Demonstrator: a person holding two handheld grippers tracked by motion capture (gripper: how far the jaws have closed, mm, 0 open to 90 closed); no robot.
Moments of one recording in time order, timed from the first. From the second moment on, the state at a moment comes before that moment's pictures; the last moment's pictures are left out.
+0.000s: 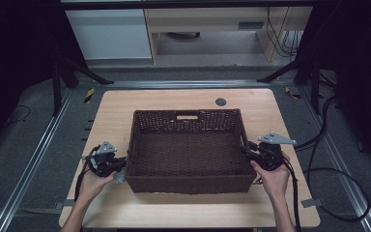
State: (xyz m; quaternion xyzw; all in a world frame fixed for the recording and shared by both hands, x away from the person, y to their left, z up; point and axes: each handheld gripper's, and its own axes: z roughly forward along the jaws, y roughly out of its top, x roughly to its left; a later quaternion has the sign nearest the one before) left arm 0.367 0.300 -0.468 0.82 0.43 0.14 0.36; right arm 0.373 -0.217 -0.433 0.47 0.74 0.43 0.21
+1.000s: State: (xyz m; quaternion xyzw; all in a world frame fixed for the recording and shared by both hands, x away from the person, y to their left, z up) left arm 0.354 0.298 -0.468 0.83 0.42 0.13 0.36; right arm 0.377 -0.217 -0.431 0.49 0.74 0.41 0.22
